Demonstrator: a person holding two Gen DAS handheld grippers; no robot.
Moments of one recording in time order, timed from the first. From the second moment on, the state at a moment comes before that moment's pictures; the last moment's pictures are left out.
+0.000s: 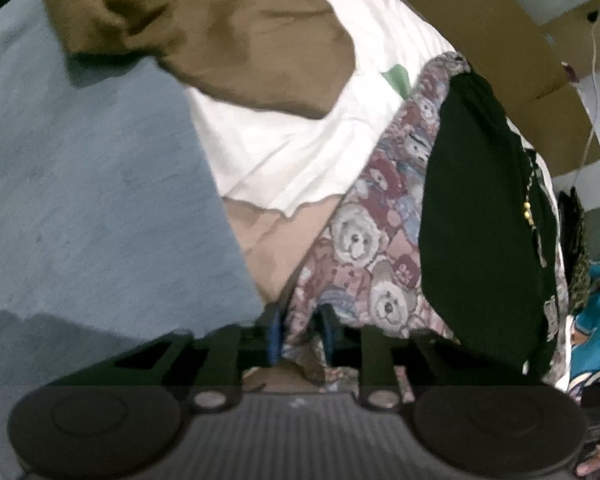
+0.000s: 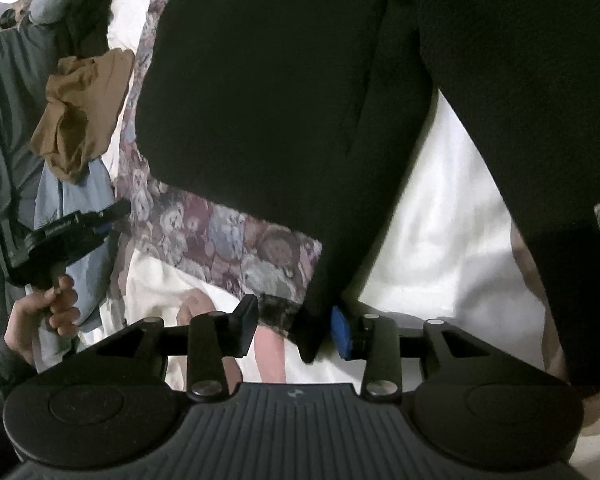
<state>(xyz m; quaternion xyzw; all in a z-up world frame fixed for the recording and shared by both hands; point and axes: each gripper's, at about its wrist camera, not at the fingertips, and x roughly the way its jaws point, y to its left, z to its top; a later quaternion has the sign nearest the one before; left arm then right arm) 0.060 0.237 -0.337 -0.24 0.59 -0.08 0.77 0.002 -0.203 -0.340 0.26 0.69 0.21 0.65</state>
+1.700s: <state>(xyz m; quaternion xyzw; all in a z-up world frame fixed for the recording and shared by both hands) 0.064 0.190 -0.274 -0.38 0.48 -0.21 0.76 0.005 -0.232 -0.316 0.25 0.67 0.20 0.67</state>
